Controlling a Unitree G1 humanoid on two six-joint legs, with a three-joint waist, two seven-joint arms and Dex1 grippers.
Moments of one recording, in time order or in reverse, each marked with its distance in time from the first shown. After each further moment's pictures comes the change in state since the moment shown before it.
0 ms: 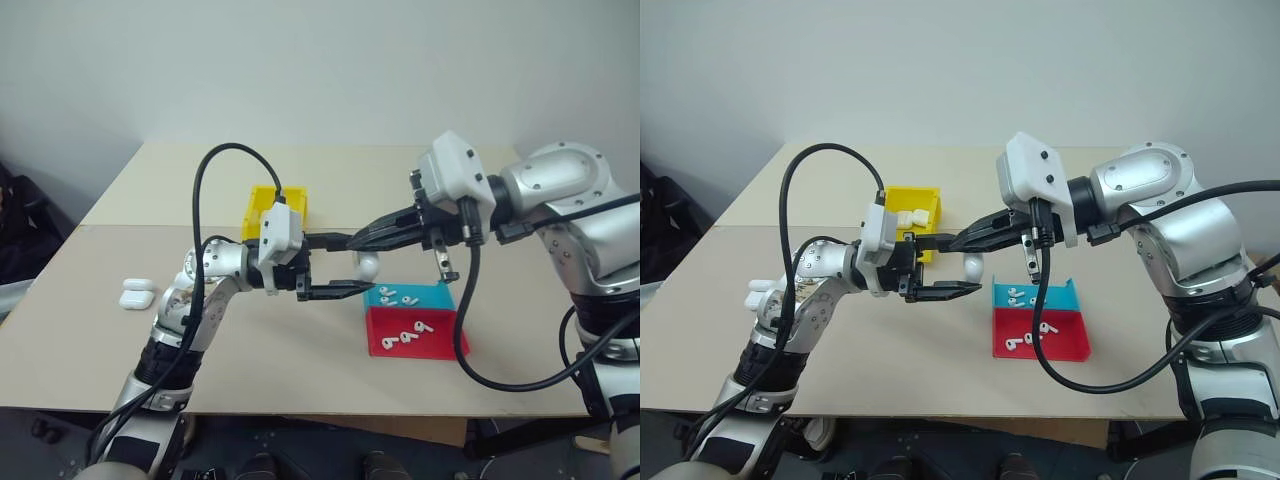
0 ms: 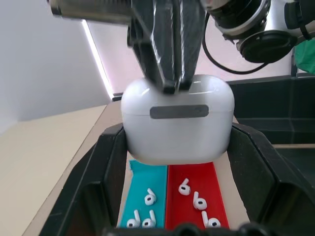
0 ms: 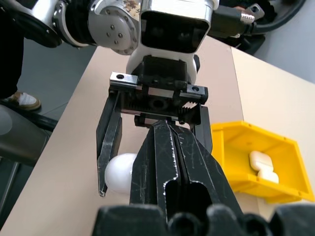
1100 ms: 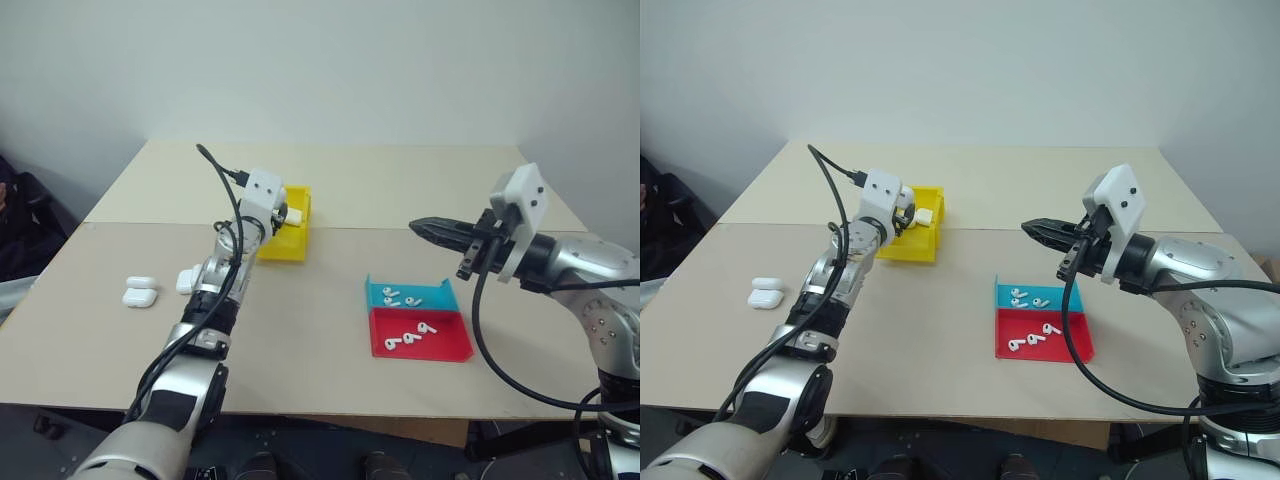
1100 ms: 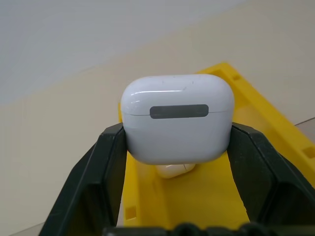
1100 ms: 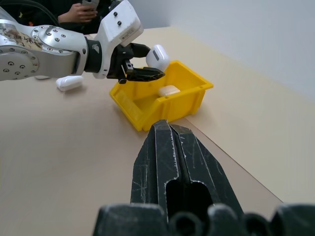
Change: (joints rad) left arm -0.330 -0.171 0.094 0.803 0.561 0.061 1.045; right arm 0.495 0.023 -0.362 -0.184 0.108 0.197 -0.567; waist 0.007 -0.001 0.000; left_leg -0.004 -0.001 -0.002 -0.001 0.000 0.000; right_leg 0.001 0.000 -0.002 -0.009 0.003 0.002
